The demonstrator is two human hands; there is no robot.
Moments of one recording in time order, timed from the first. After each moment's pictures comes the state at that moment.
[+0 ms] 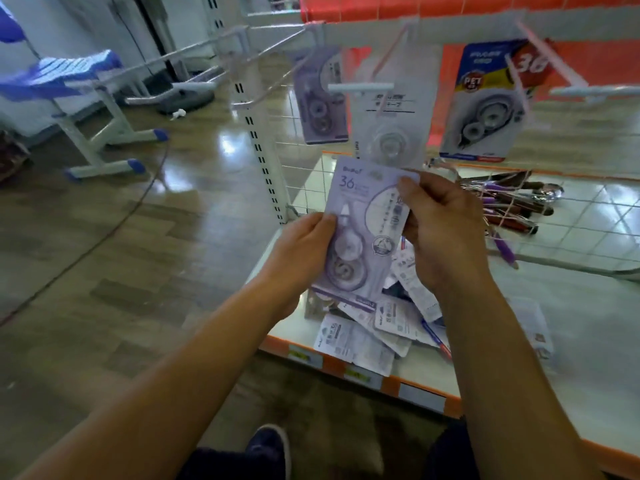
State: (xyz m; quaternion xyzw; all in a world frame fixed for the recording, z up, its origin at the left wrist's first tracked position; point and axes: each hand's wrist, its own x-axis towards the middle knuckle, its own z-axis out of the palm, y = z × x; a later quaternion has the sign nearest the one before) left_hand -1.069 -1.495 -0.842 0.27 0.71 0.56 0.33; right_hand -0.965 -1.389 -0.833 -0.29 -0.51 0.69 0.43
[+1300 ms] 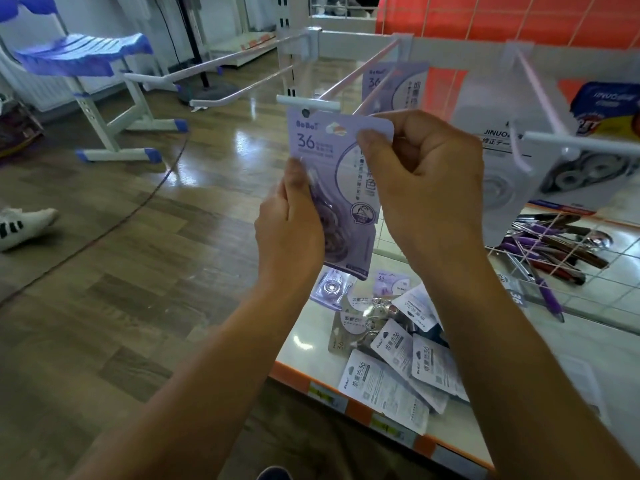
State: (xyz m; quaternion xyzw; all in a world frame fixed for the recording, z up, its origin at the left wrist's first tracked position) left_hand -1.151 -1.498 -0.818 0.18 0.69 0.69 0.08; right_hand -1.078 -1.426 -0.777 -0.18 -0.74 0.44 0.47
